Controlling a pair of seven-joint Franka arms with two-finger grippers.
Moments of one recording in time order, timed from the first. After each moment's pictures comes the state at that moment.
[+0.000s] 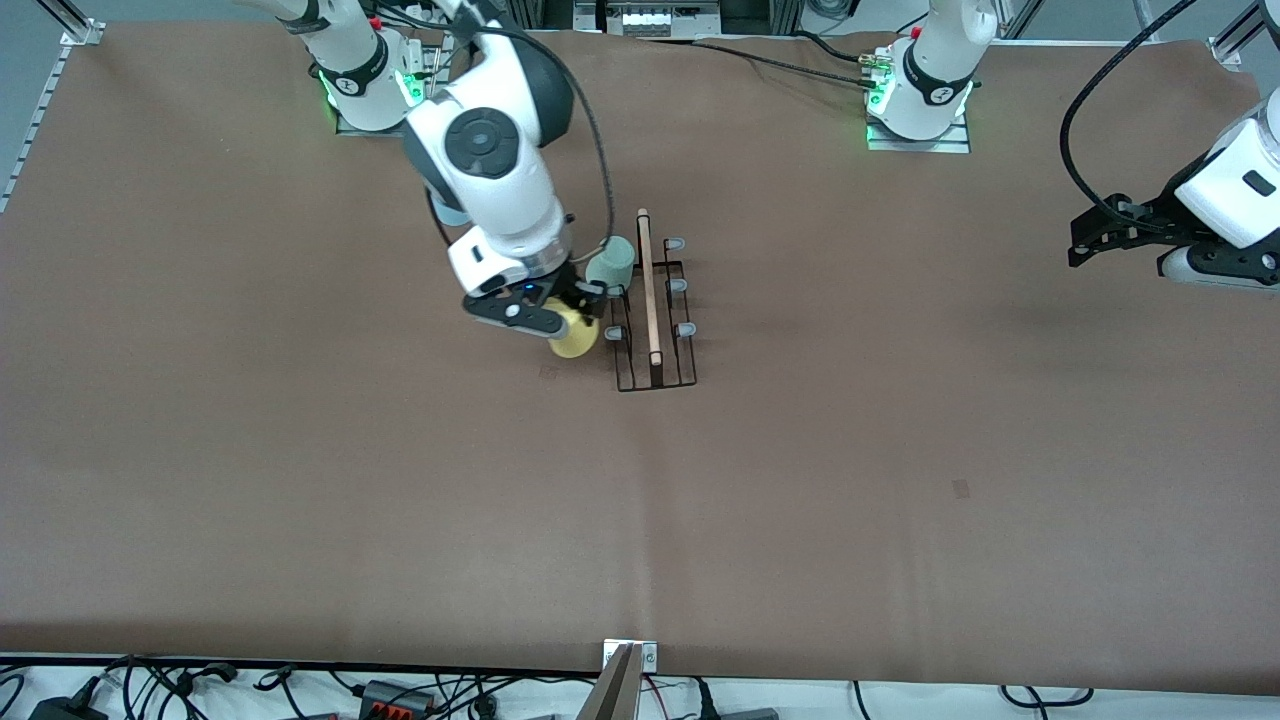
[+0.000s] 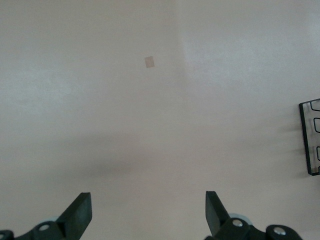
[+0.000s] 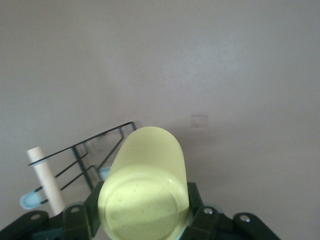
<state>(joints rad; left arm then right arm) 0.01 0.00 -0.03 -1.65 0.00 1.62 0.08 0.54 0.39 0.16 -1.71 -0.04 2.22 1.02</state>
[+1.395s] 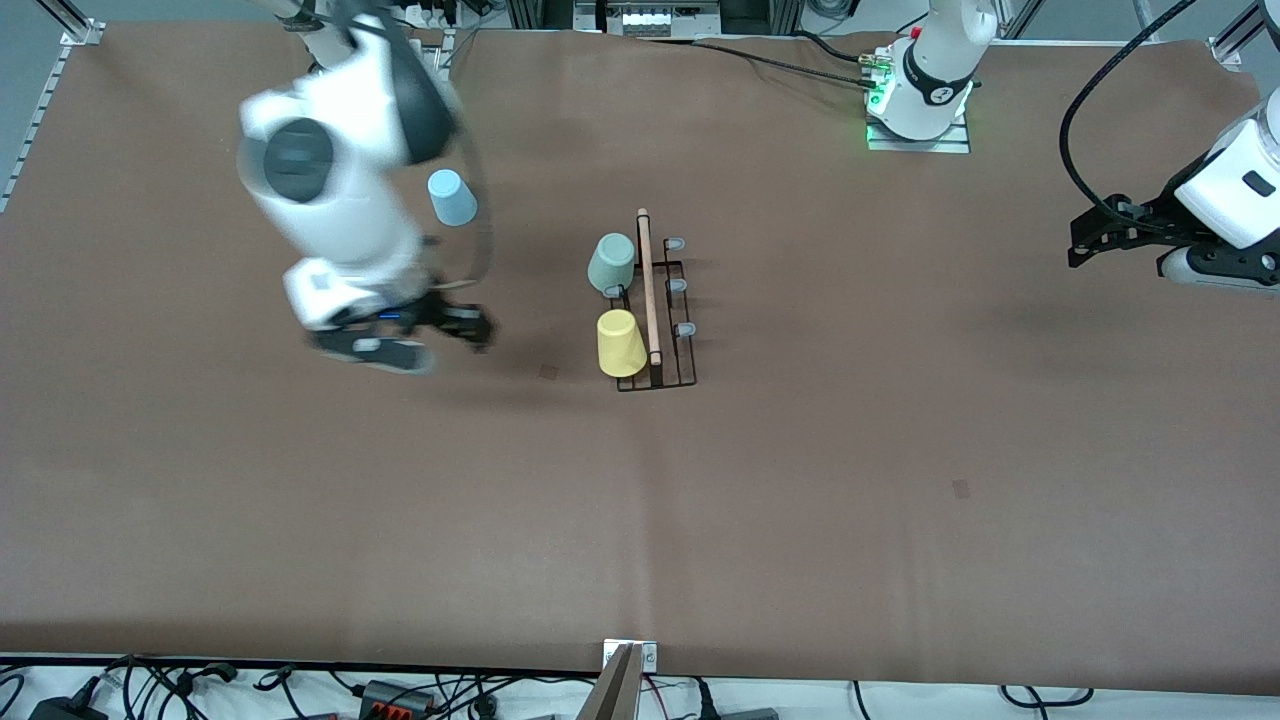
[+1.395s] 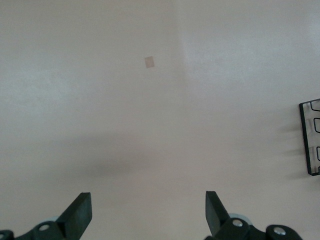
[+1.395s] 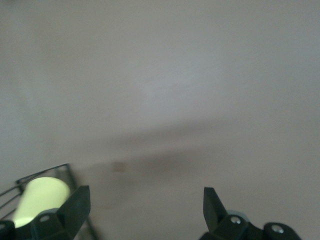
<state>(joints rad) 0.01 0.00 -0.03 -1.65 0.00 1.62 0.08 0.26 0.24 0.11 -1.66 -0.04 1.95 0.59</state>
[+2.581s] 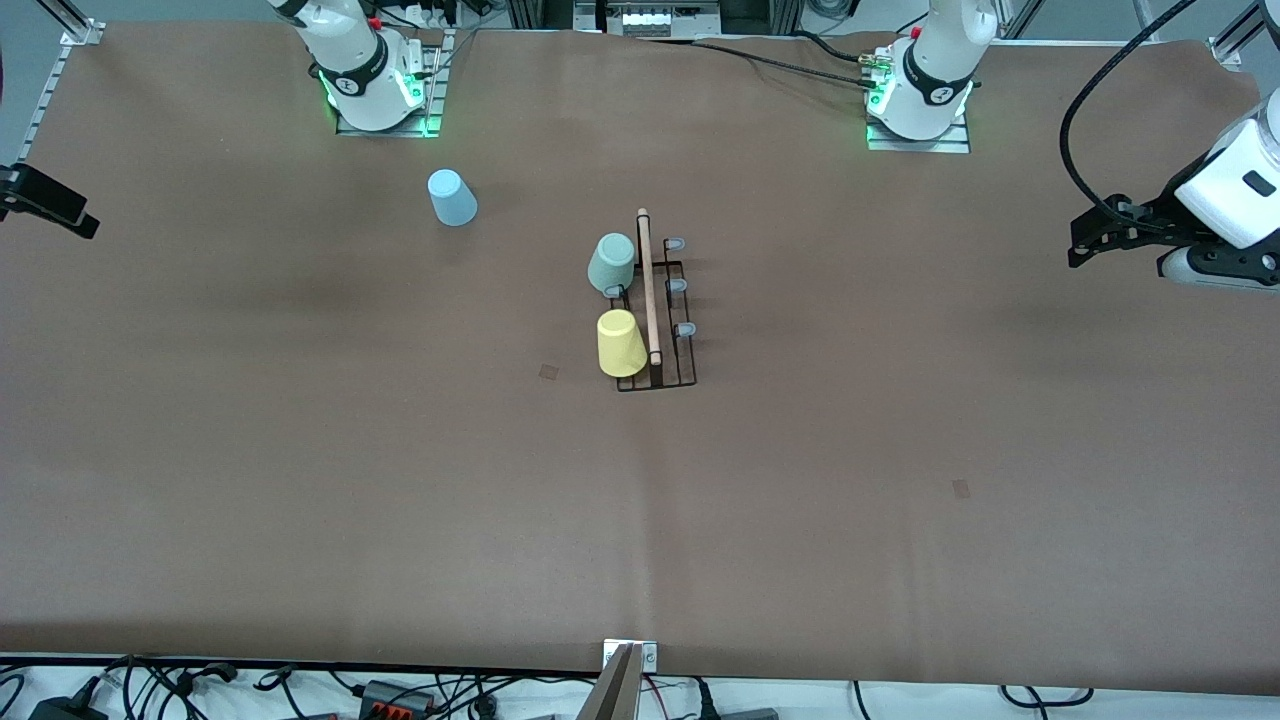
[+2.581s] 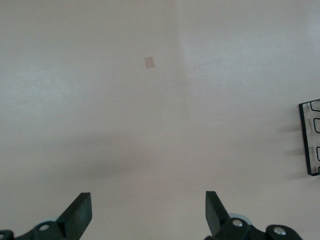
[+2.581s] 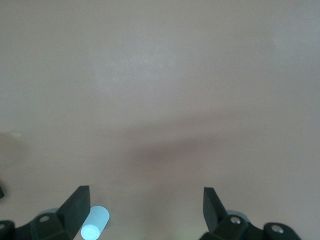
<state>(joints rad) 0.01 0.00 -0.03 -1.64 0.00 1.62 0.08 -0.22 0.01 0.12 -1.55 -0.04 1.52 0.06</state>
